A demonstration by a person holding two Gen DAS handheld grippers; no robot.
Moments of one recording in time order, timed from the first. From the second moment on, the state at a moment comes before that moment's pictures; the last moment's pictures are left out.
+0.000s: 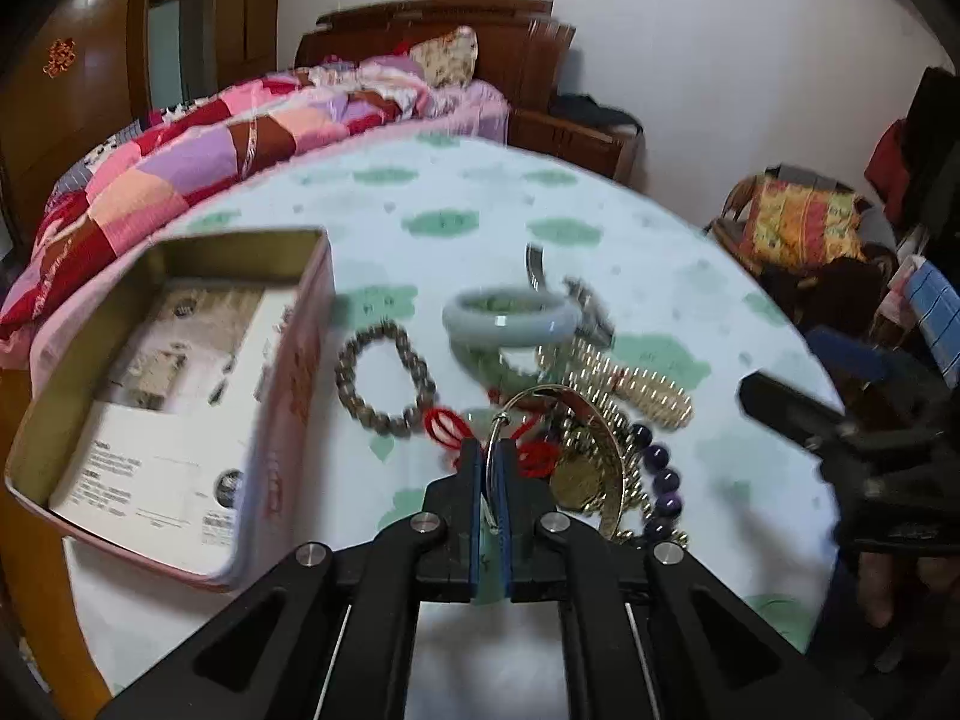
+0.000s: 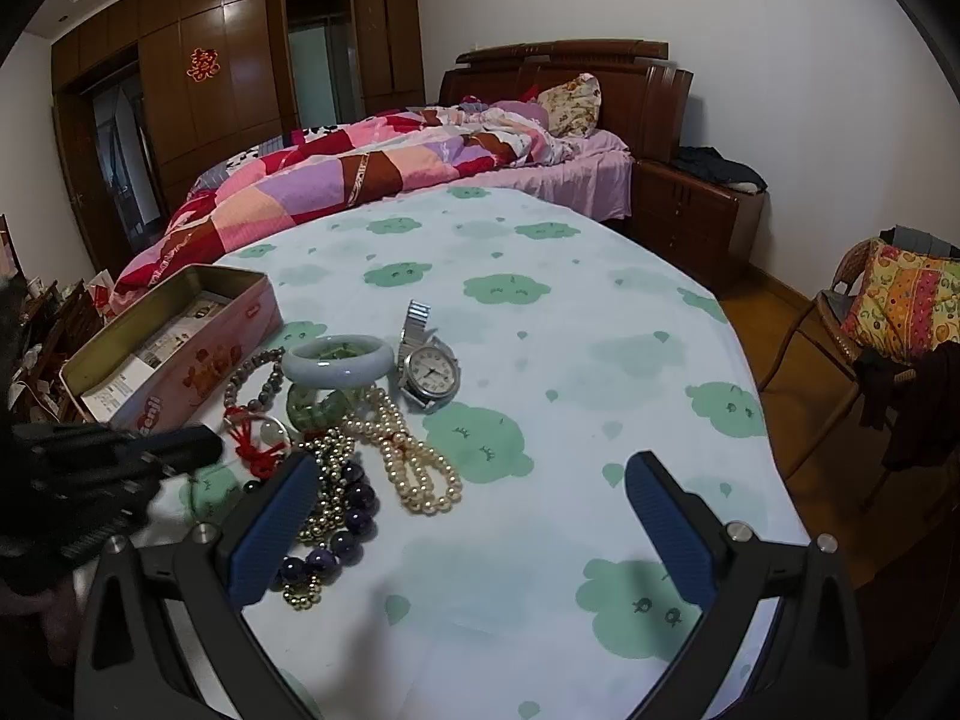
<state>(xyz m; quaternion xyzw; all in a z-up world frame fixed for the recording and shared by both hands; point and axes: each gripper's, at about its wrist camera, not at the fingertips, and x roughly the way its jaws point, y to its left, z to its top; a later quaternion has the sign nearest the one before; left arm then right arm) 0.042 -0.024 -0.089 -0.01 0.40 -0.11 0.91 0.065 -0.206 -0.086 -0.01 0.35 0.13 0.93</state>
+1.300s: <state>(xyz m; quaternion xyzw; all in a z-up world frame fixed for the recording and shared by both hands) 0.060 0.068 -0.055 -0.06 0.33 0.00 0.94 0.126 -0.062 -0.114 -0.26 0.36 0.27 0.85</state>
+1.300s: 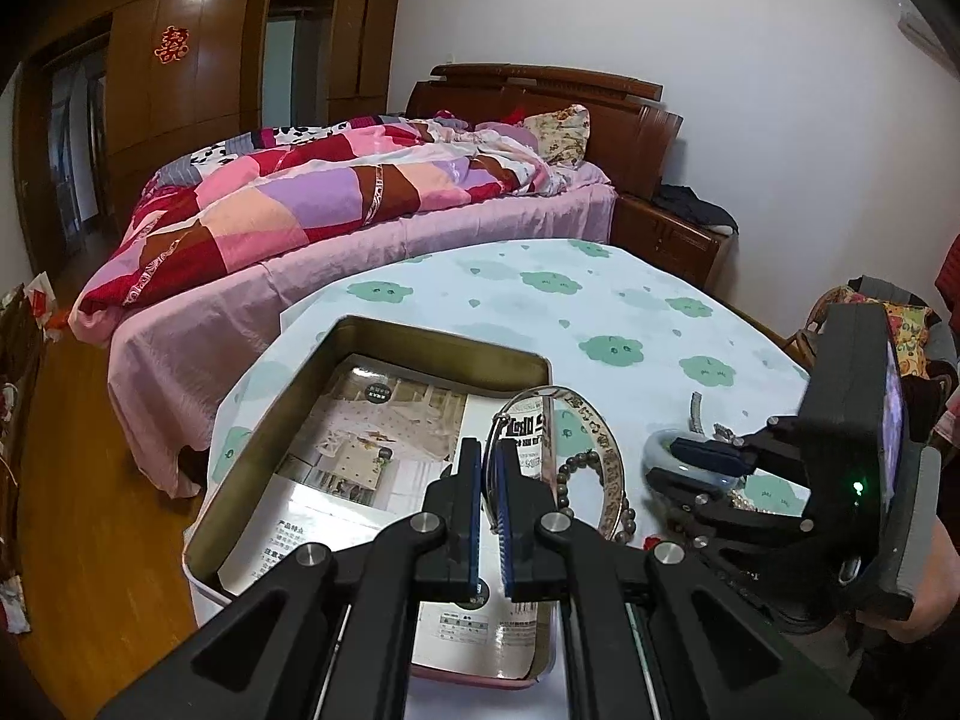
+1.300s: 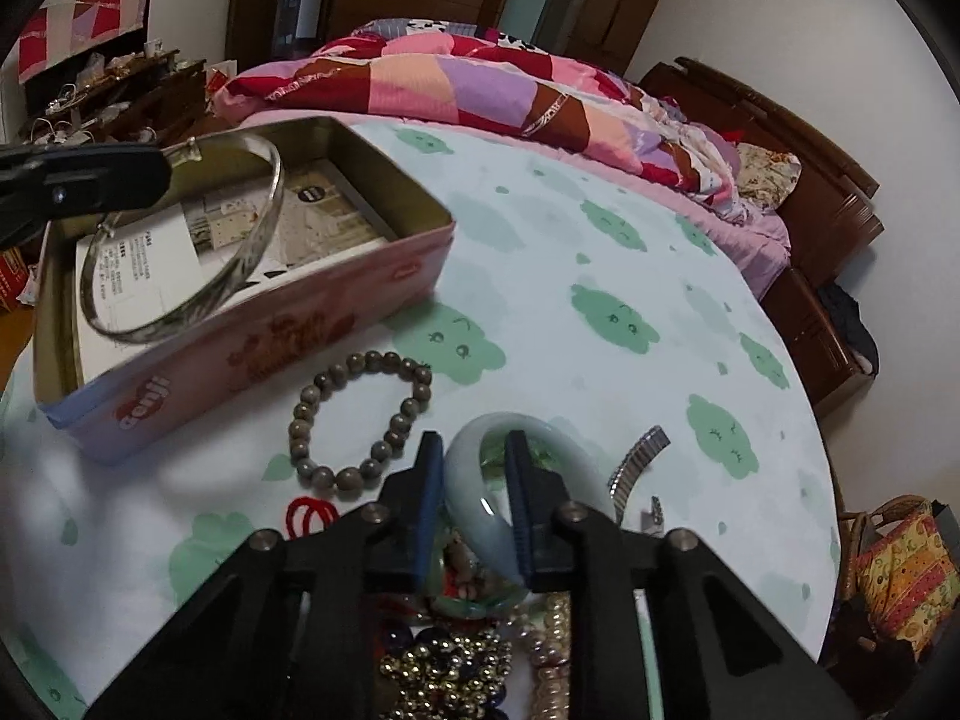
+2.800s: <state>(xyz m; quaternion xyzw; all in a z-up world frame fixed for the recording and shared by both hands) 0.099 0.125 -0.043 -0.04 0.33 0.05 0.94 0.133 -0.018 -0.046 -0.20 0.24 0.33 0.89</state>
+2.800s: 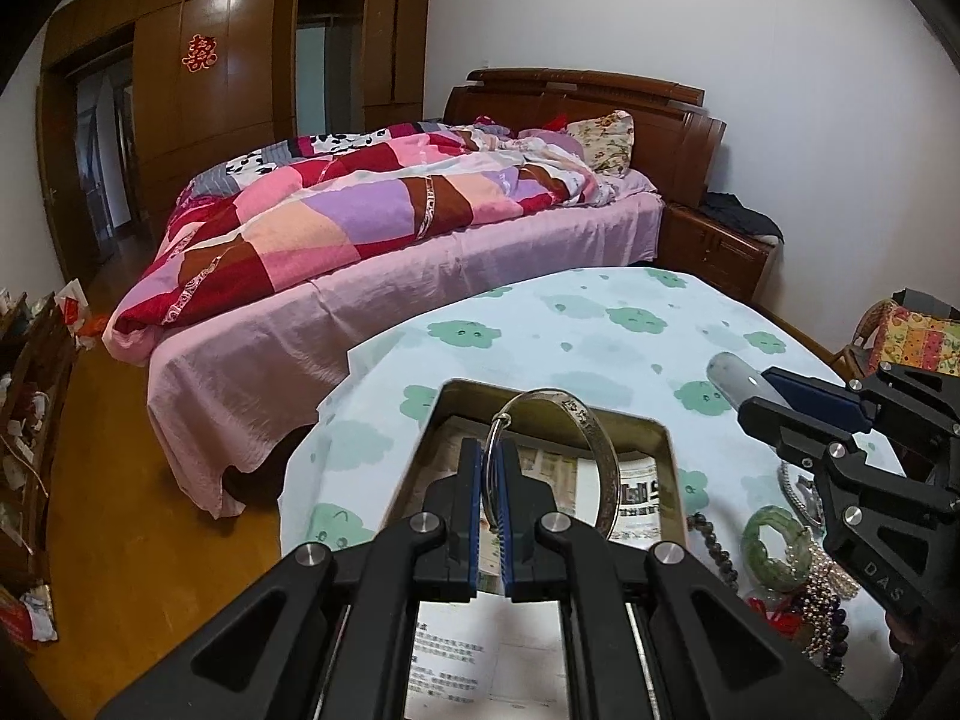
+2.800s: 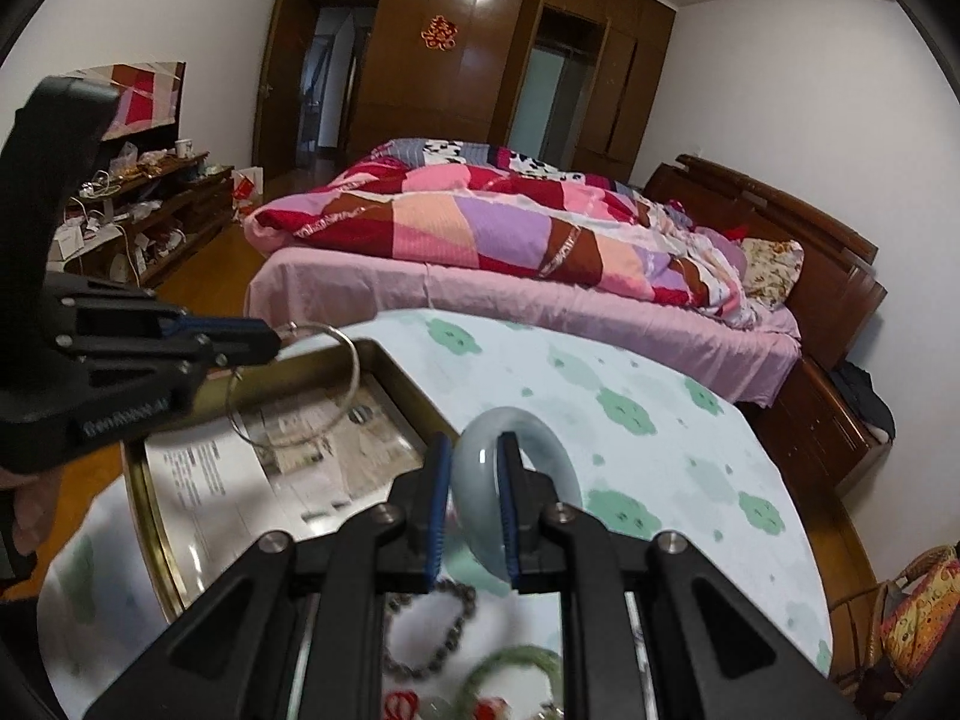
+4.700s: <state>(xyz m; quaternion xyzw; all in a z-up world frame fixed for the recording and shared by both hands) 0.137 0.133 -0.079 0.01 0.40 0.06 0.91 0.131 0.041 -0.097 -0.24 0.25 0.35 0.87</state>
